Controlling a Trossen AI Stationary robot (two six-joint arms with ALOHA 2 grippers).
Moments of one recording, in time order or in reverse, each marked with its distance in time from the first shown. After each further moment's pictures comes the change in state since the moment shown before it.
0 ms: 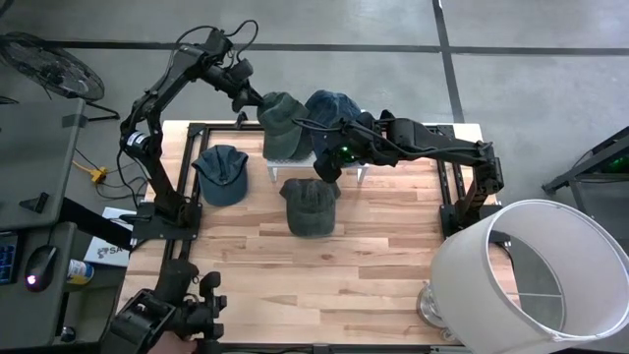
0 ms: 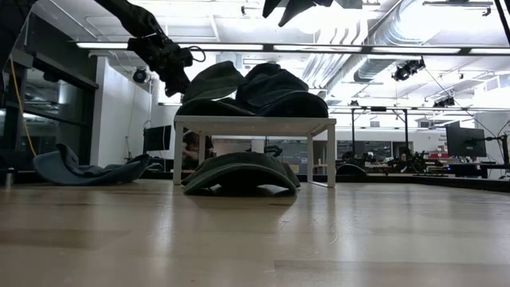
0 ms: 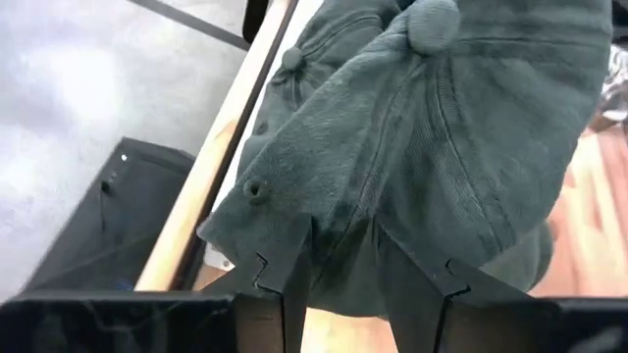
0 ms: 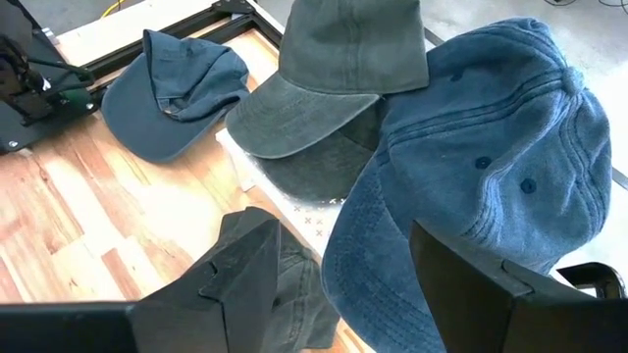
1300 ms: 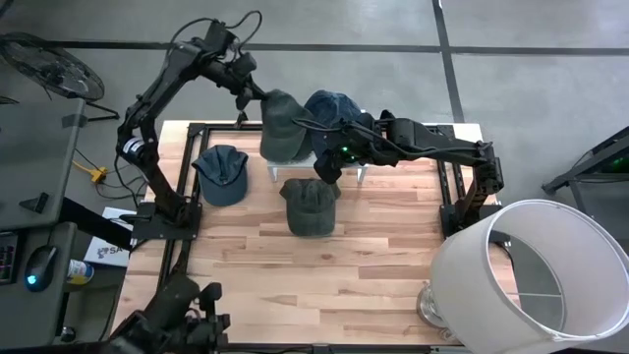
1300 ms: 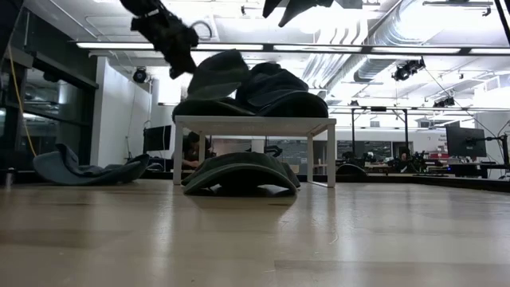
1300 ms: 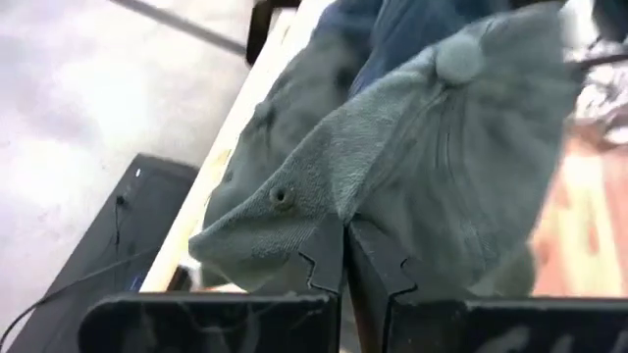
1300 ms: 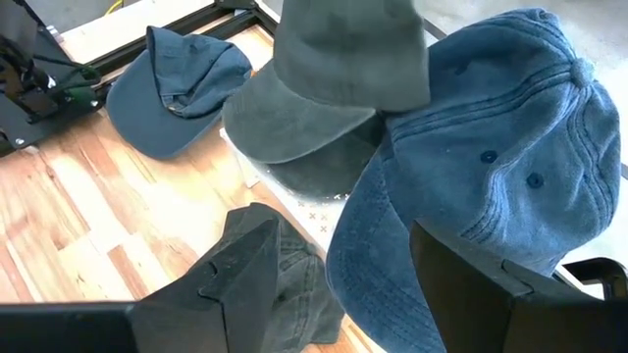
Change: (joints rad) left arm -0.094 -0.067 0.093 -0.019 -0.079 -0.153; right arm 0.000 0.000 0.000 -0.005 -0.013 0.012
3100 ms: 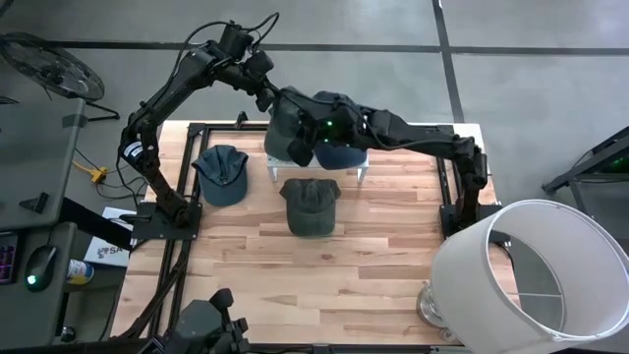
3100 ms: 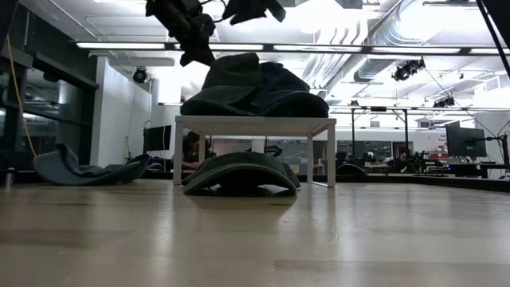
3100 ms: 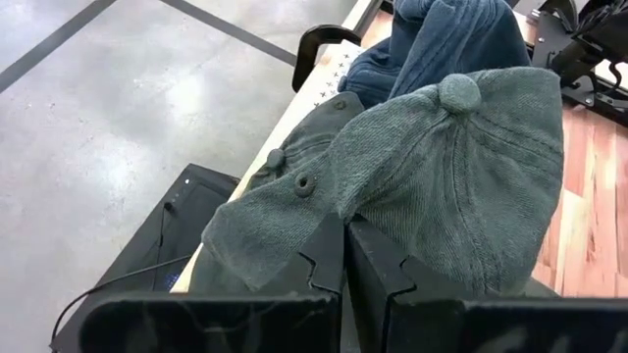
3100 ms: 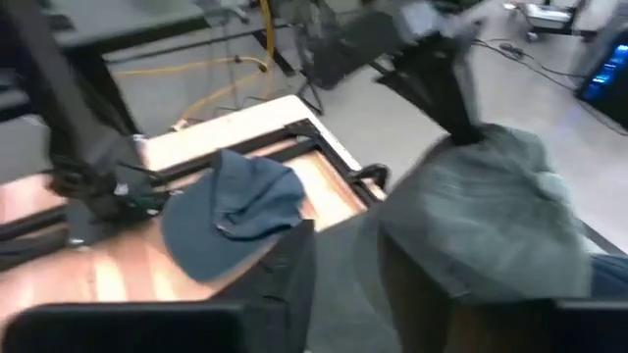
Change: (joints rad) left arm -0.177 -0.023 0.041 0.143 -0.278 -0.273; right arm -0.111 0.107 0.000 0.501 -0.170 -0.314
